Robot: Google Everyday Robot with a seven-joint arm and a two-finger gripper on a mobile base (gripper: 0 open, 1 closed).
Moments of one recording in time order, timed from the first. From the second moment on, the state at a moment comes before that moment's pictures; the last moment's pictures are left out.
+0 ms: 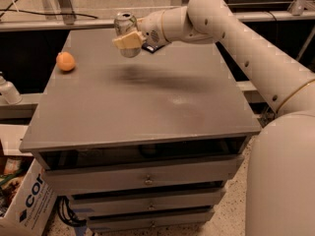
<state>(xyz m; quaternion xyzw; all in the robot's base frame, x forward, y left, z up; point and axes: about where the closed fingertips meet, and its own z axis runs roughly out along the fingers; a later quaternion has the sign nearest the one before) 0.753 0.083 0.924 -0.49 0.64 0.30 0.51</state>
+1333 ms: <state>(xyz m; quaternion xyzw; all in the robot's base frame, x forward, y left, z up) 0.755 0.178 0.873 -0.49 0.63 0.36 0.48</state>
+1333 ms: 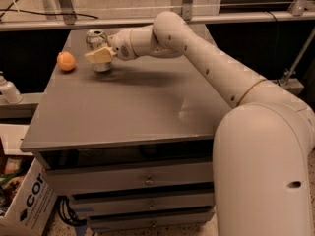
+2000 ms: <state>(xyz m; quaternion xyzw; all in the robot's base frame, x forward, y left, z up) 0.771 0.215 0.859 -0.52 0.62 0.36 0.47</state>
